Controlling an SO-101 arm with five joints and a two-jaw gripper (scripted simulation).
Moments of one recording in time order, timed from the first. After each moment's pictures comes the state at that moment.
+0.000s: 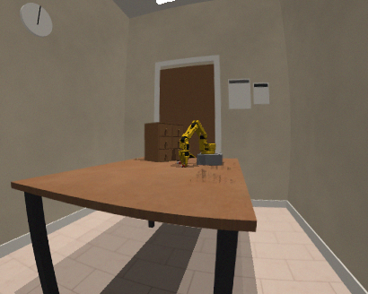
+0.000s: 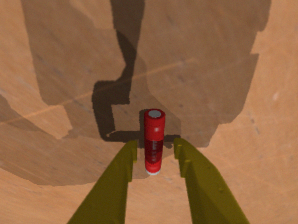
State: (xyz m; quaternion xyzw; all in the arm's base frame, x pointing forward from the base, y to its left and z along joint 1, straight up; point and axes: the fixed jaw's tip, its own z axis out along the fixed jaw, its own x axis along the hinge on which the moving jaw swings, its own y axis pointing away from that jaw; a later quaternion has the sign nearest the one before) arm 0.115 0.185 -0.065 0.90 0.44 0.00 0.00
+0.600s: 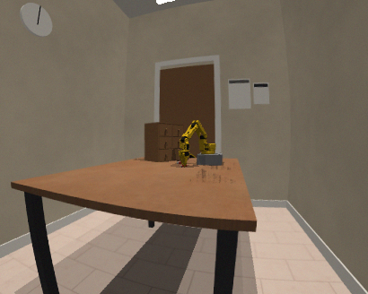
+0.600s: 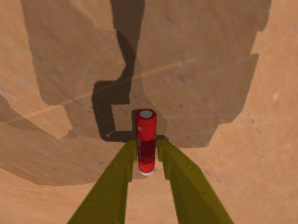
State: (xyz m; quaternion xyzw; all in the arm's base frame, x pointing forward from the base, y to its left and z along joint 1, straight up) arm 0.115 0.185 -0.065 0.90 0.44 0.00 0.00
